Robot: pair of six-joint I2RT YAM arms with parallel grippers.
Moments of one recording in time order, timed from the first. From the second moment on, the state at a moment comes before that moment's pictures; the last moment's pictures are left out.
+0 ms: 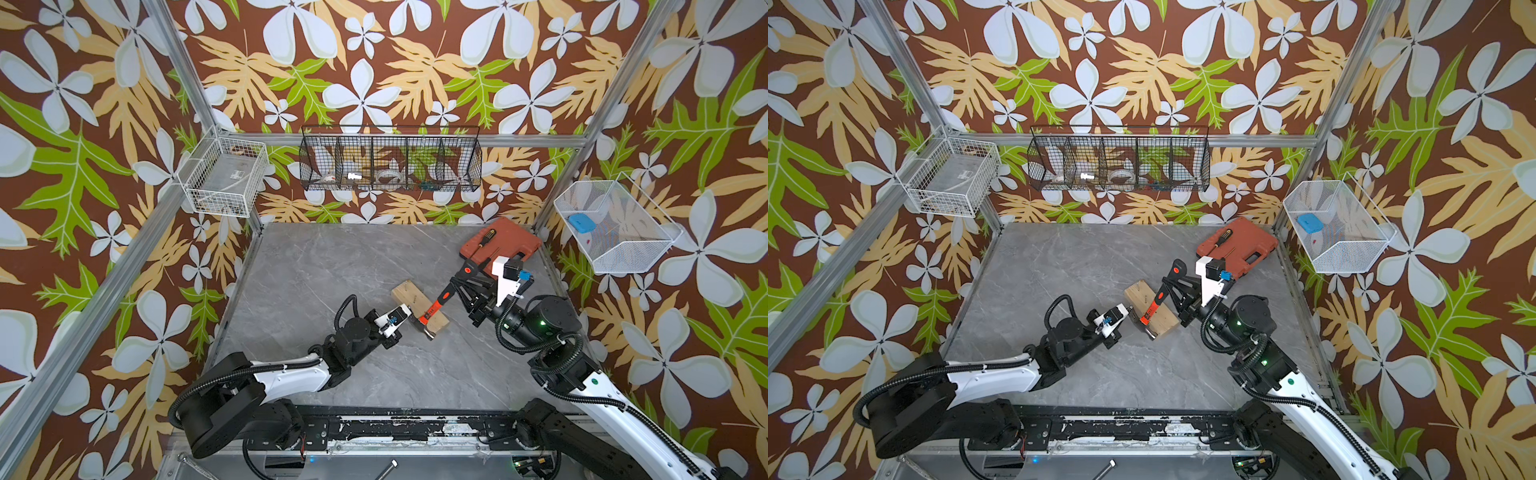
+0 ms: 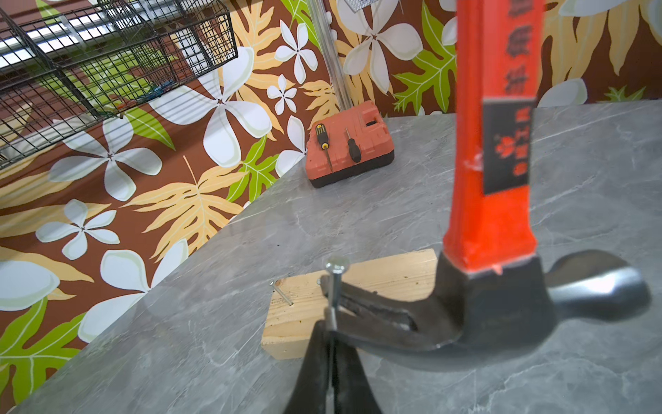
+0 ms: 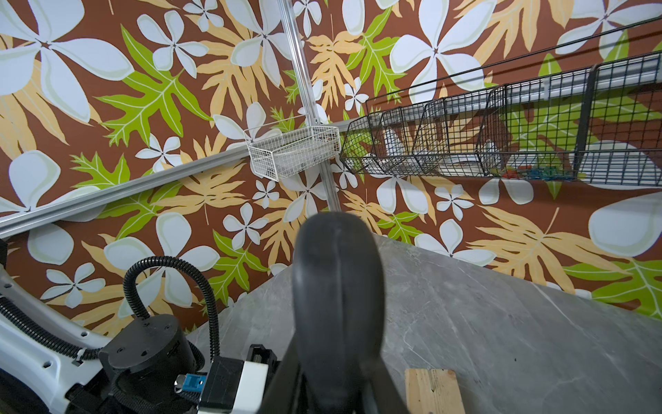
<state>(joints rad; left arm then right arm) -0.87 1.31 0.42 0.75 -0.11 0.35 0.57 0.76 0.72 0.14 -0.26 0.28</state>
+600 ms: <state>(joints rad) -0.85 1.47 0.72 0.34 -0.29 0.01 0.57 0.73 0.76 -0.11 -0.14 0.15</state>
